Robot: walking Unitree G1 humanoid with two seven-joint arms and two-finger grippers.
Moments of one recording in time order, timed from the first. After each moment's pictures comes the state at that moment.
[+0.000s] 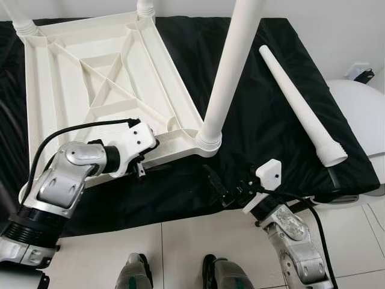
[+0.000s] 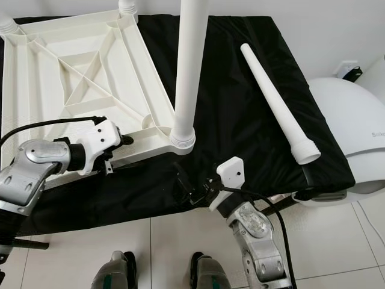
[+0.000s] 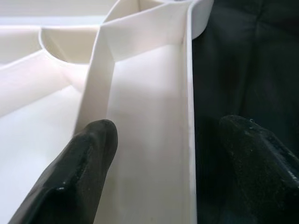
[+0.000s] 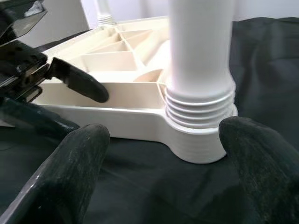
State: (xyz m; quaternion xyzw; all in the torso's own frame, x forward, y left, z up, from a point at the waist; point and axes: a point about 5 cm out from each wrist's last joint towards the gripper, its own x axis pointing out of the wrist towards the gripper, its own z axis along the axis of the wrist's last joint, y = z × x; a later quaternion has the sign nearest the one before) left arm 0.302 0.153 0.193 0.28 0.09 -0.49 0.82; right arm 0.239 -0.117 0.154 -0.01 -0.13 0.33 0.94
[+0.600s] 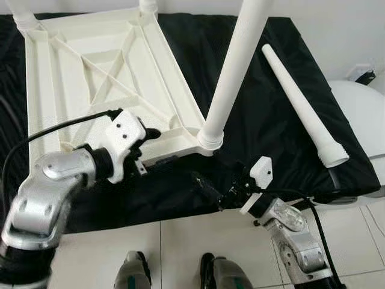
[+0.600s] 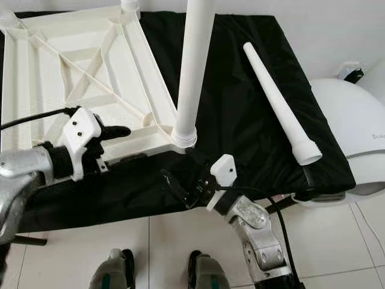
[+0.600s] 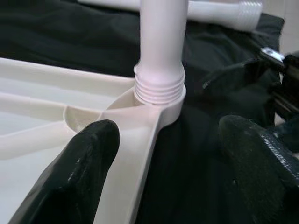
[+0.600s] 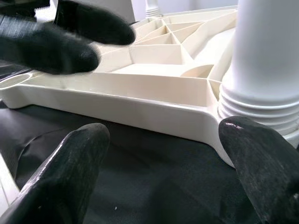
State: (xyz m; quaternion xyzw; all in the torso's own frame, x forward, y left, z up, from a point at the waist) left arm 0.251 0.135 0.227 0.17 -0.01 -0.47 0.87; right arm 0.244 -0.112 0.153 -0.02 -0.12 0.42 0.90
